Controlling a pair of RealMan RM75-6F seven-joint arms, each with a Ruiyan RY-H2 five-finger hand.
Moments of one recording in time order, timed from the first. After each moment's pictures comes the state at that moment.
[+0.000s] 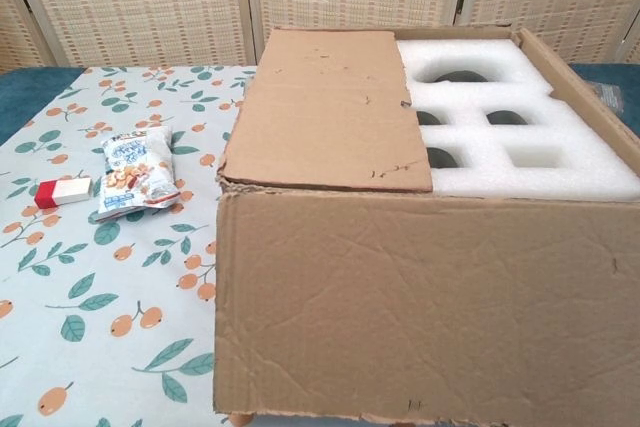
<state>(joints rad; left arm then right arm) -0.28 -1.21 -0.06 -1.23 1.56 1.38 -0.54 0.44 -0.78 -0.01 -1.62 -1.69 1.38 0.21</state>
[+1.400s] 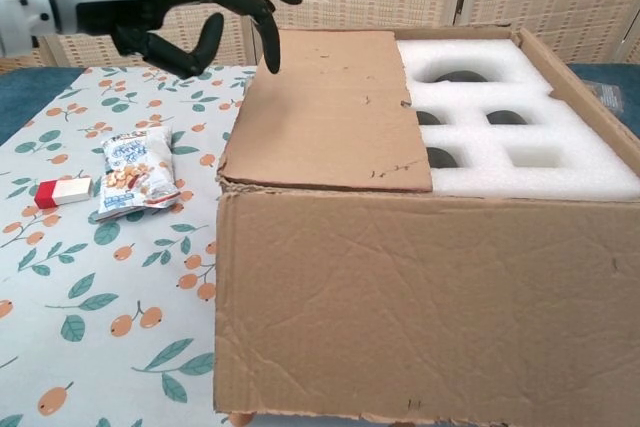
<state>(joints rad) -0.84 -1.17 -0.23 -1.84 1.41 0.83 0.08 0.11 -1.03 0.07 -1.33 -1.63 1.81 0.62</state>
